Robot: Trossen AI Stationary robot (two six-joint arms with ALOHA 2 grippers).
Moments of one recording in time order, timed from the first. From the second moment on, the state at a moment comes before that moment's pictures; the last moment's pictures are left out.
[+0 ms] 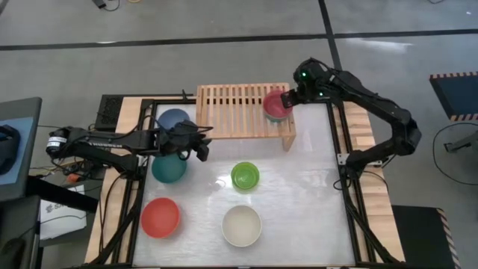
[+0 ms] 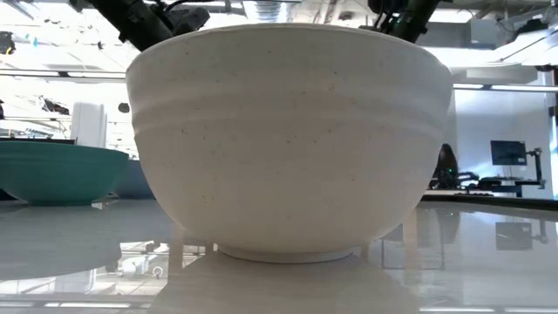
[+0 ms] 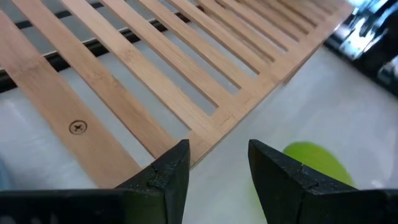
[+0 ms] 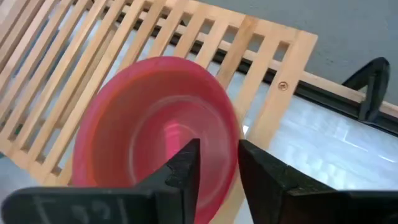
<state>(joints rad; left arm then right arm) 0.07 1.08 0.77 -0.28 -0.45 -0.61 -0.66 1.38 1.44 -0.96 0.03 0.47</state>
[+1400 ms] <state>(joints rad) -0.30 1.15 0.90 -0.58 -0.32 -1.05 0.09 1.27 1.10 -0.75 0.12 0.84</state>
